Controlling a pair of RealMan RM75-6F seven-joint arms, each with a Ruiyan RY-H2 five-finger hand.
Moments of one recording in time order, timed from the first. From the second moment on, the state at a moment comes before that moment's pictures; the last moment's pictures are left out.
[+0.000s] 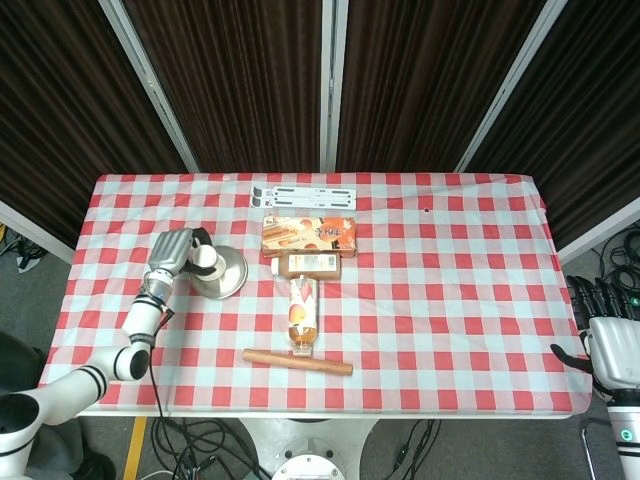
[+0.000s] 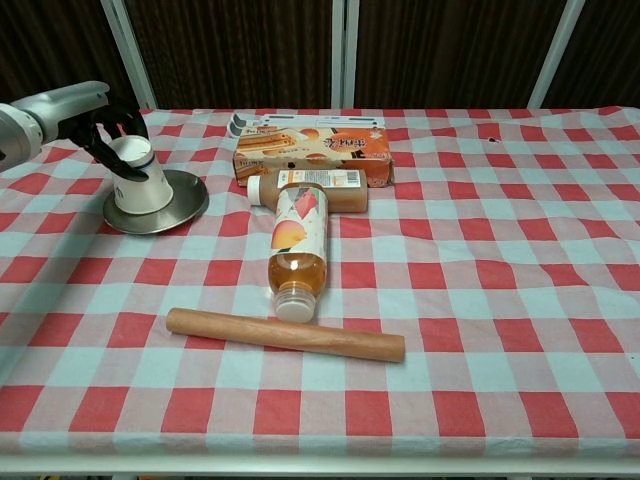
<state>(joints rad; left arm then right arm) -0.76 -1.69 -0.27 -0.92 1.07 0.75 -0.12 0.11 -1.02 0.09 -1.67 -1.41 1.41 -0.05</state>
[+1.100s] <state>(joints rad) -0.73 -1.61 -0.24 -1.10 1.16 0.76 -0.20 0.12 -1.02 0.09 -1.67 -1.40 1.39 -0.06</state>
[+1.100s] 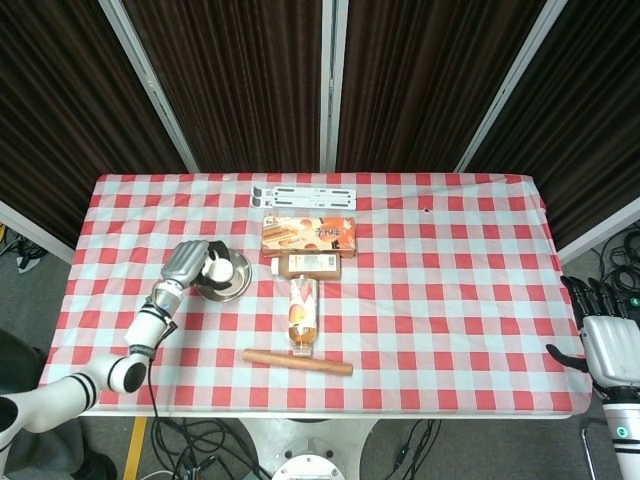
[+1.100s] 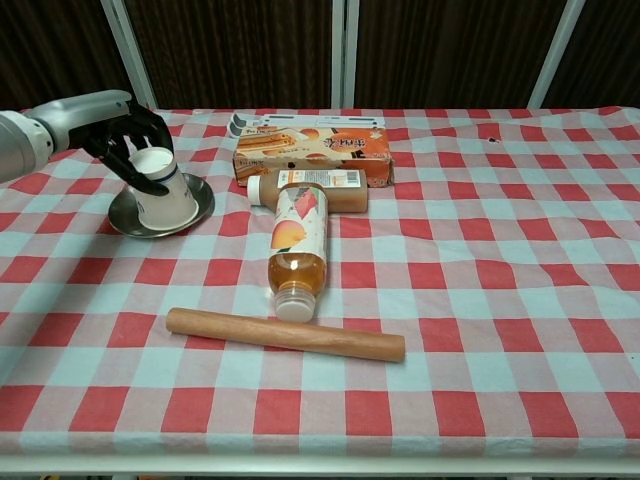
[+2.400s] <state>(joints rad) -0.68 -1.57 -0.29 -1.15 1.09 0.86 -0.17 0.11 -1.01 0.09 -1.67 -1.43 1.42 -0.03</state>
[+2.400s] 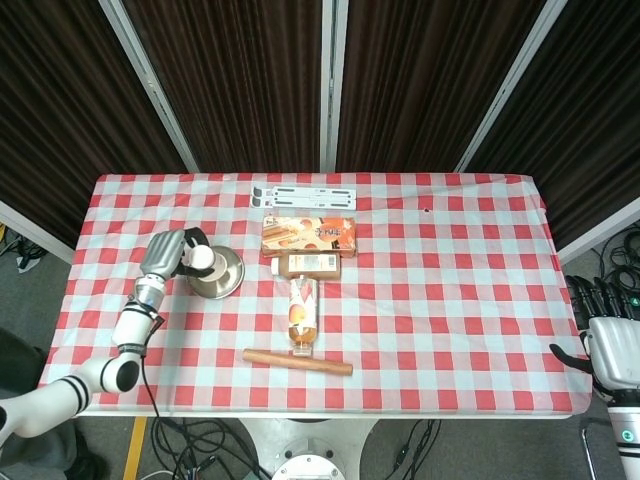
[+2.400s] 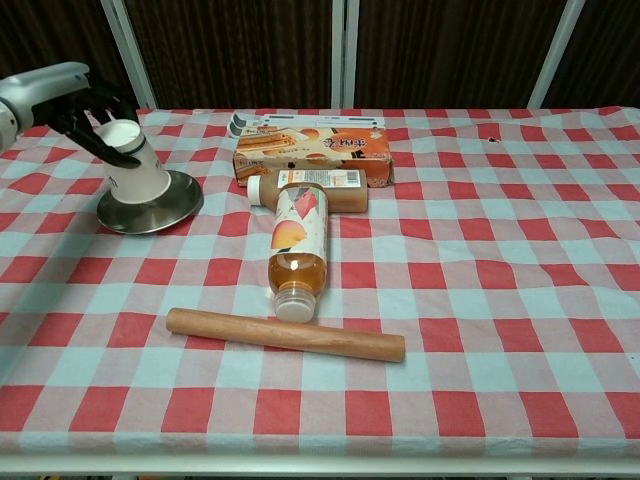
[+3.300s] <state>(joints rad) -0.65 -1.60 -0.32 -0.93 0.92 0.81 -0.10 0.11 -1.01 0.09 -1.65 -1.44 1.42 -0.01</state>
